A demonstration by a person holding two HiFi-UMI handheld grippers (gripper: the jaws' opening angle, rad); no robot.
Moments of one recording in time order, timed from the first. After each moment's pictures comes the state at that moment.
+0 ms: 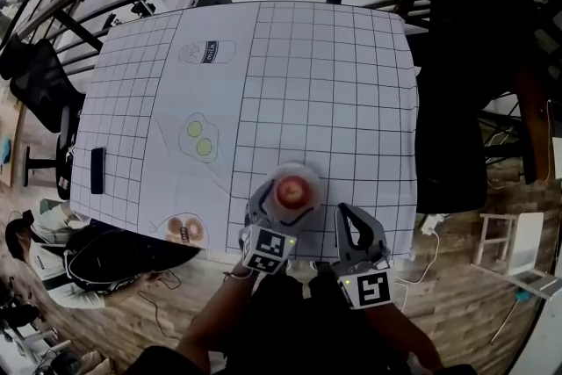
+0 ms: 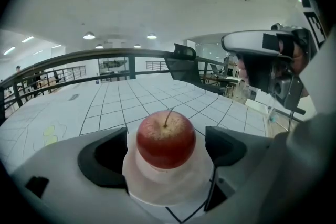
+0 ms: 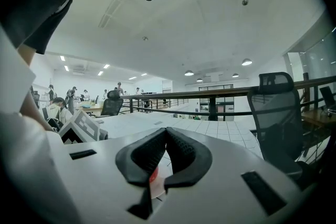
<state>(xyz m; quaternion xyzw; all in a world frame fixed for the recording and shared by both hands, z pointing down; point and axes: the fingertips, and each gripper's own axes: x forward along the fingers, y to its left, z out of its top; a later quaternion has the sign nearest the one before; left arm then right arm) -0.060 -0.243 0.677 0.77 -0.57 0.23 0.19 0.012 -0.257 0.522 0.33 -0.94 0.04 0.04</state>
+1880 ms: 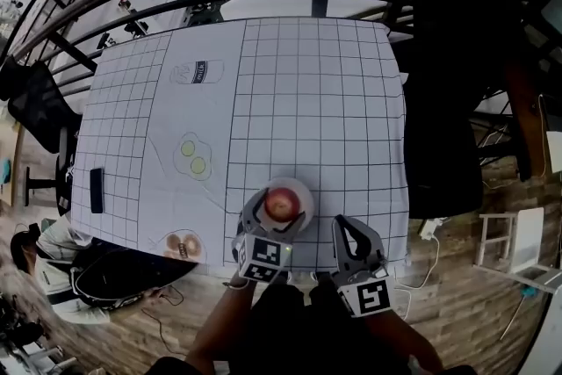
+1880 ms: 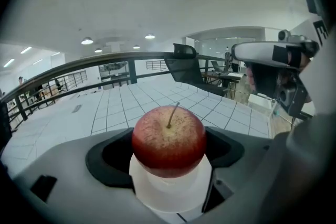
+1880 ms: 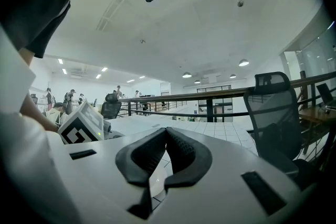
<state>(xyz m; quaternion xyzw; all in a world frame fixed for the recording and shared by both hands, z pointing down) -0.064 -0.260 0.652 0.76 -0.57 0.25 0.17 0.030 -0.262 0.516 0.34 -0.94 0.05 0.03</state>
